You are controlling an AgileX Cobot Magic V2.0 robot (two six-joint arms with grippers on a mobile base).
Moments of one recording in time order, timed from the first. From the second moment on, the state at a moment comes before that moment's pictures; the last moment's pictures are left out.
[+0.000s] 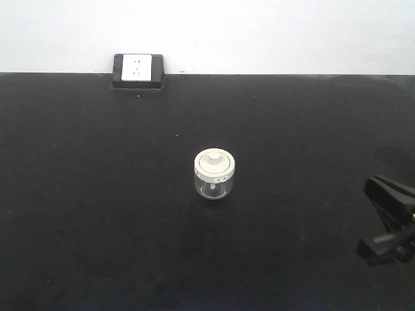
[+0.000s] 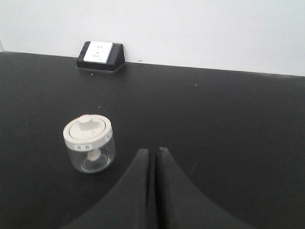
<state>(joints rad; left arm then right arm) -0.03 0.22 -0.32 0.03 0.41 0.07 0.29 0.62 -0.33 -0.18 0.00 0.19</state>
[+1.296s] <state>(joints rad) -0.03 0.22 -0.32 0.03 0.41 0.07 0.29 0.29 -0.20 -0.23 0.09 0.18</state>
